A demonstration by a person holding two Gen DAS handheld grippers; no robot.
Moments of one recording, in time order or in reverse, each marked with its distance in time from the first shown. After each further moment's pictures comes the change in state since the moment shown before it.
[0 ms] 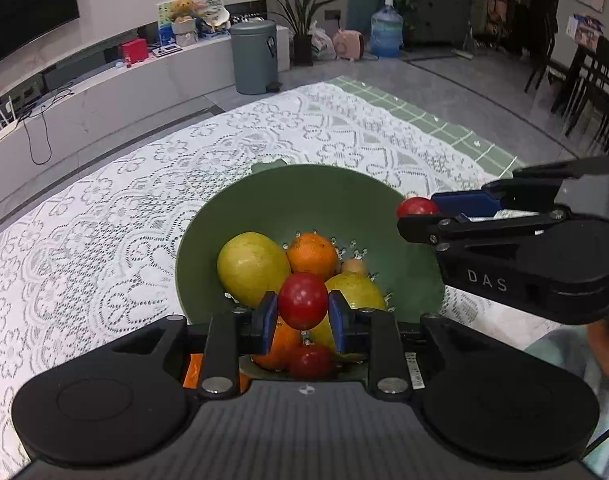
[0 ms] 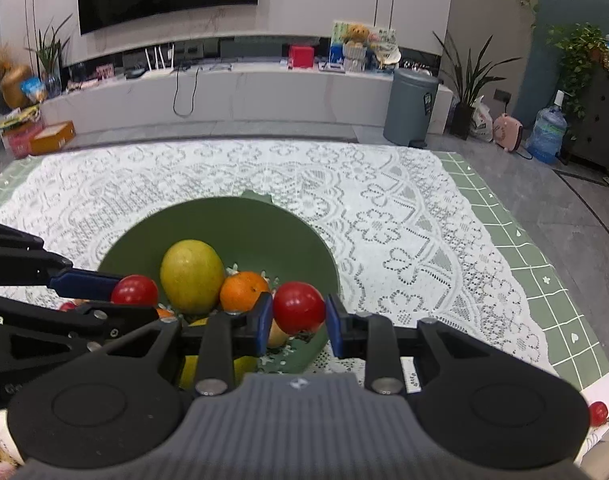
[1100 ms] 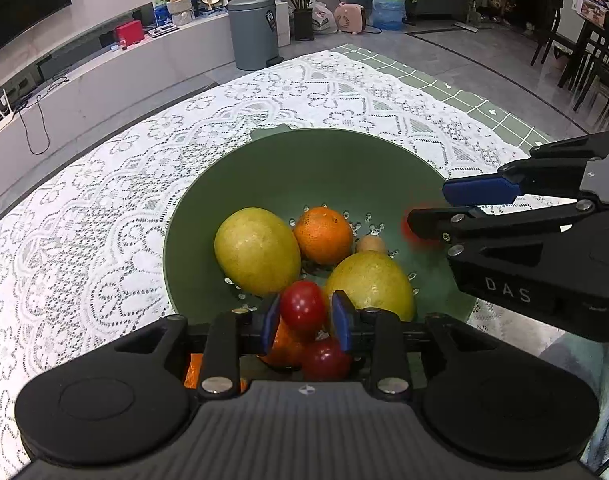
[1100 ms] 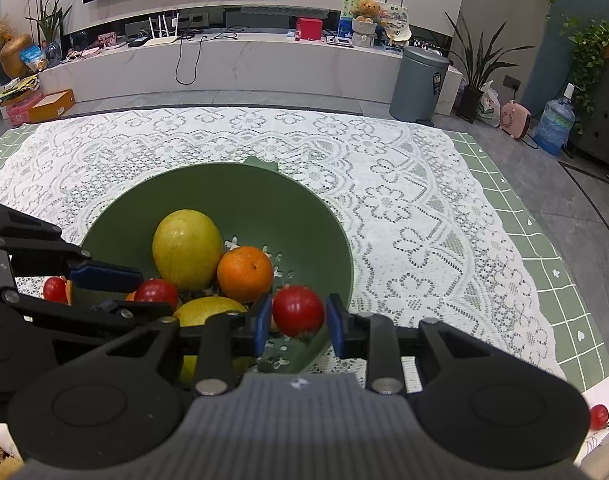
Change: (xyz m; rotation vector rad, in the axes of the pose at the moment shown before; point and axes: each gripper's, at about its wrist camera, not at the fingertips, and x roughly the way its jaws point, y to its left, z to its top) left arm 0.024 0.003 -0.003 0.018 0.071 0.020; right arm 0.020 0.009 -0.001 -0.042 0.075 -0.008
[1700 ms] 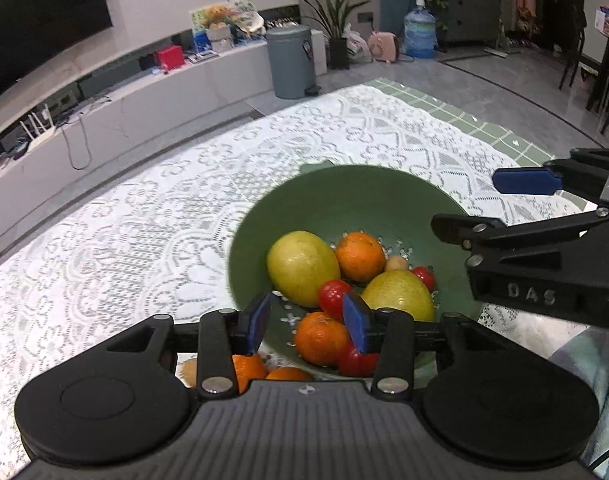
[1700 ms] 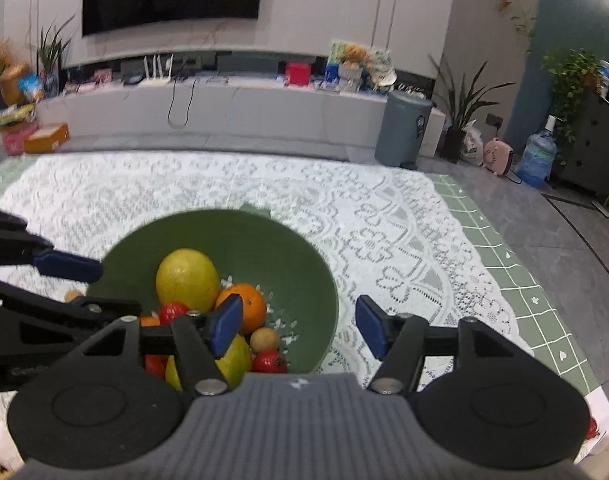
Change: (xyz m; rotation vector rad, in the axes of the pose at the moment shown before) left arm -0.043 0.006 -0.006 -0.037 -0.093 0.118; right arm -0.031 0.003 -0.006 0.021 -0.158 -0.039
